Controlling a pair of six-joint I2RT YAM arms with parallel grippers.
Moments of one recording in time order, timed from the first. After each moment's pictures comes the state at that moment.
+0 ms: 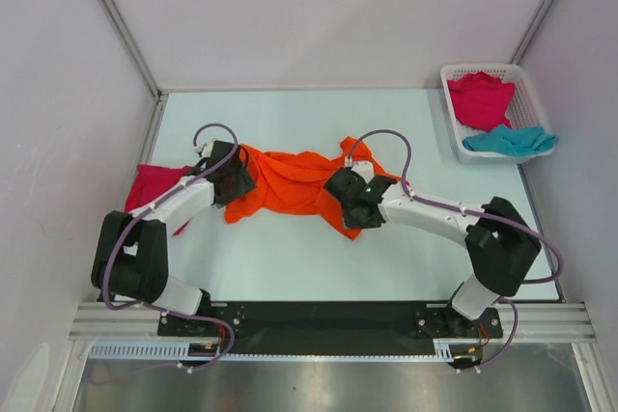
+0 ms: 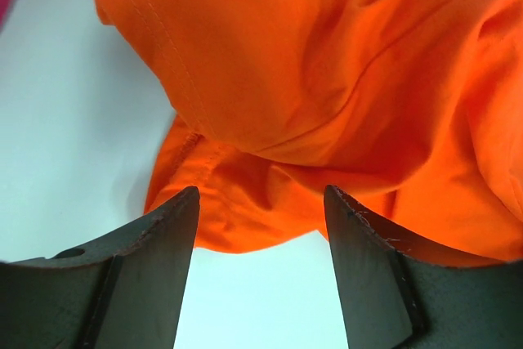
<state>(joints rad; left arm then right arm) -0.26 1.47 0.86 -0.39 -0.23 -0.73 0.87 1.61 1.12 -0.74 0.39 0.74</state>
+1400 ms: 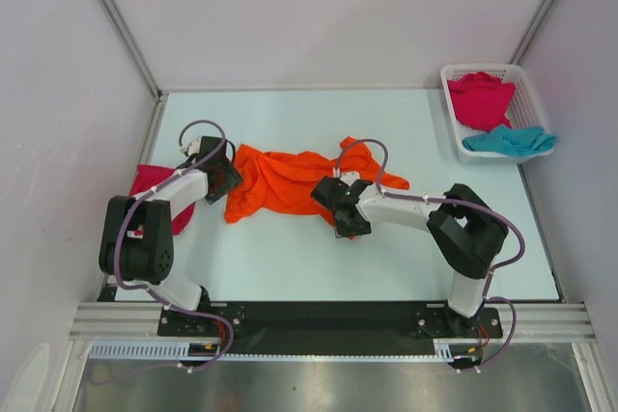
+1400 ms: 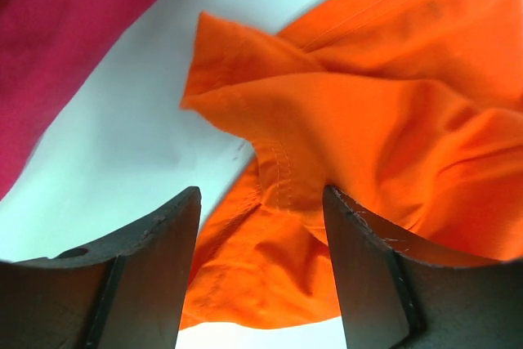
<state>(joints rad) -0.13 1.59 0.89 -0.33 -0.25 -0.74 0.91 1.81 1.15 -0.71 0.36 0.76</state>
